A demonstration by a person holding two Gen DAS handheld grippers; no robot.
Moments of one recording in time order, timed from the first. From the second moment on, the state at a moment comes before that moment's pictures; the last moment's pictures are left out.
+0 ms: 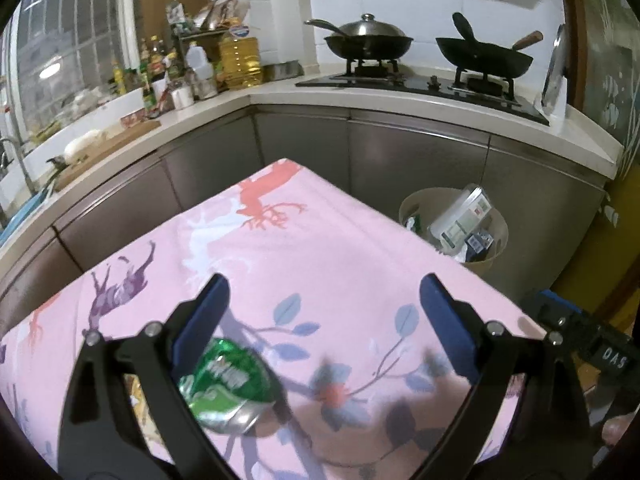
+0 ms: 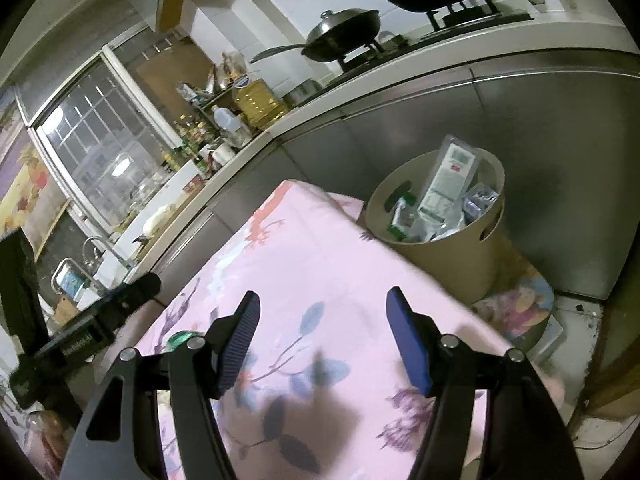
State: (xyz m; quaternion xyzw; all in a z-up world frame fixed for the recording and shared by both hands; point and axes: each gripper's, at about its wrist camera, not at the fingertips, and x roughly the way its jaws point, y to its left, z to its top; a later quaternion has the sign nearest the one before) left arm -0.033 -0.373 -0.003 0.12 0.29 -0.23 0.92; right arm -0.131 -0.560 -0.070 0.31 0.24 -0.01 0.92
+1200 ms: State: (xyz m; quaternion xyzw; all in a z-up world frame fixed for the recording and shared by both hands) left arm -0.038 -0.156 -0.050 0.03 0.34 -0.02 0.94; right arm -0.112 -0.425 -0.049 0.25 0.29 0.10 0.92
